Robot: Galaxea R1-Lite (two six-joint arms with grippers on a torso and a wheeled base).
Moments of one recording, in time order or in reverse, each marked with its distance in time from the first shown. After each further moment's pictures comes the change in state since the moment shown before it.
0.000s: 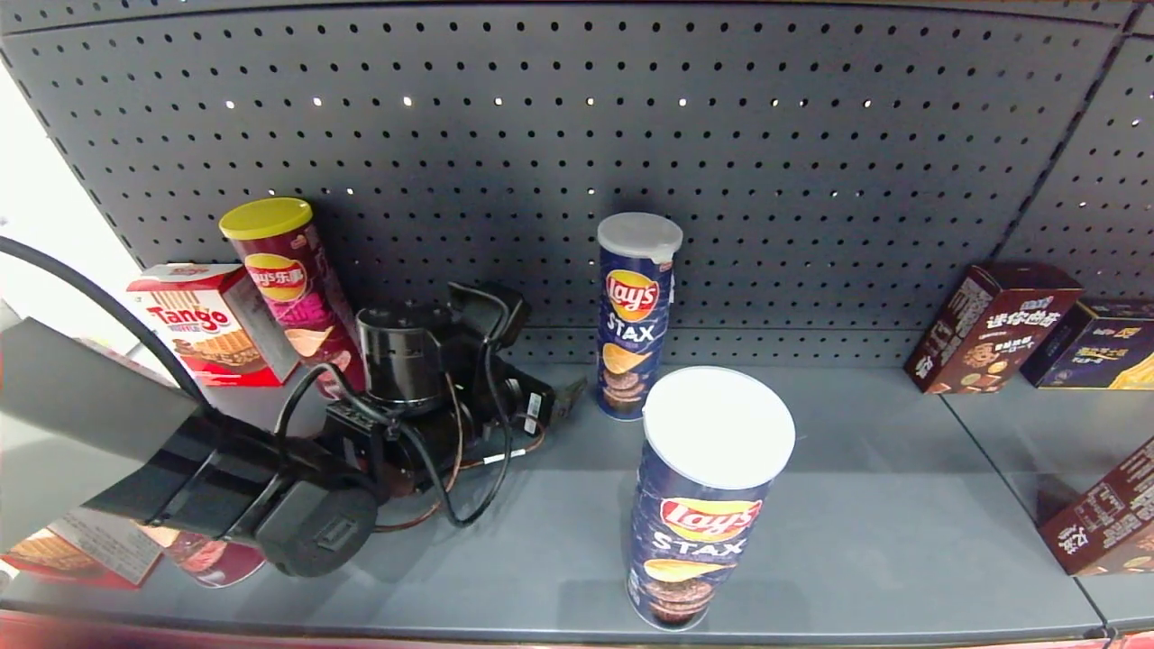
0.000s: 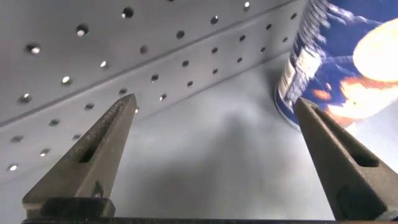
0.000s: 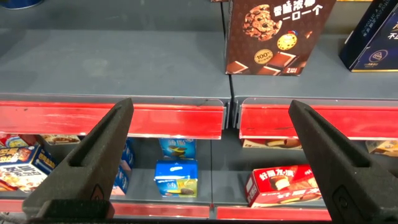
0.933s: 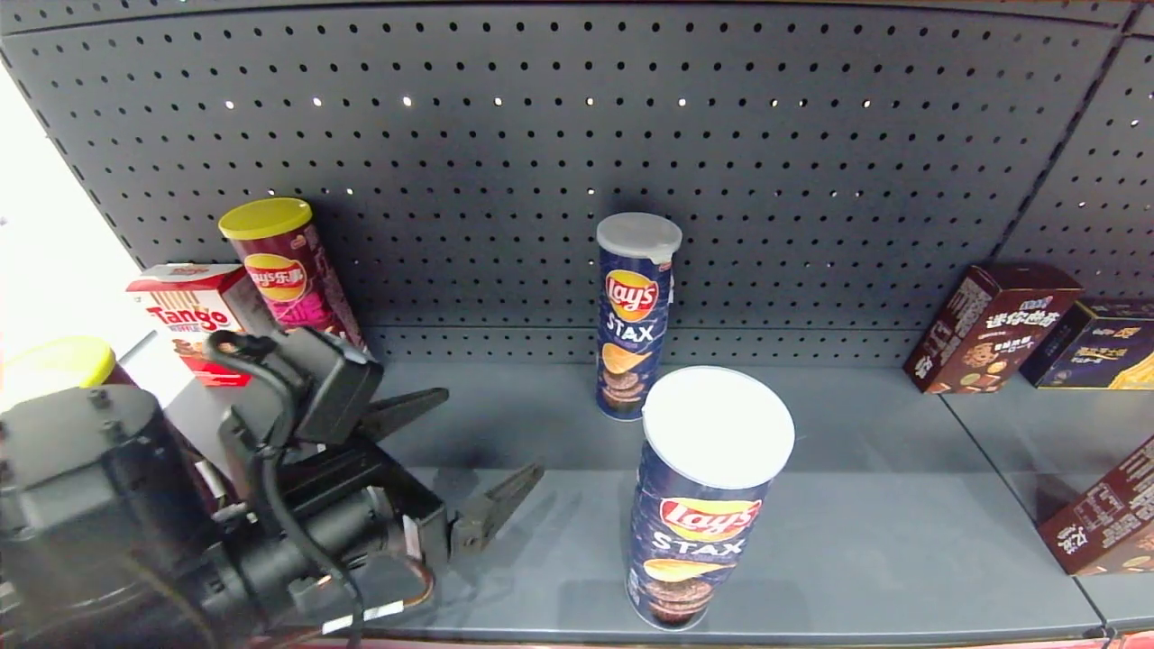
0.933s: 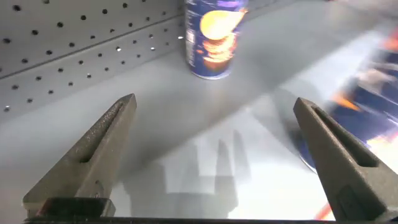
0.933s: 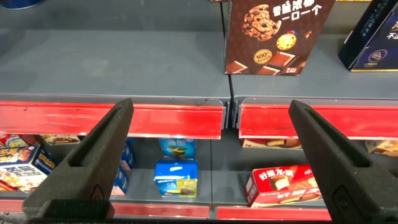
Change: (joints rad) left arm -0.151 -0.532 0.470 -0.011 -0.046 -0.095; right arm -0.001 0.000 -0.001 0.000 0.000 0.000
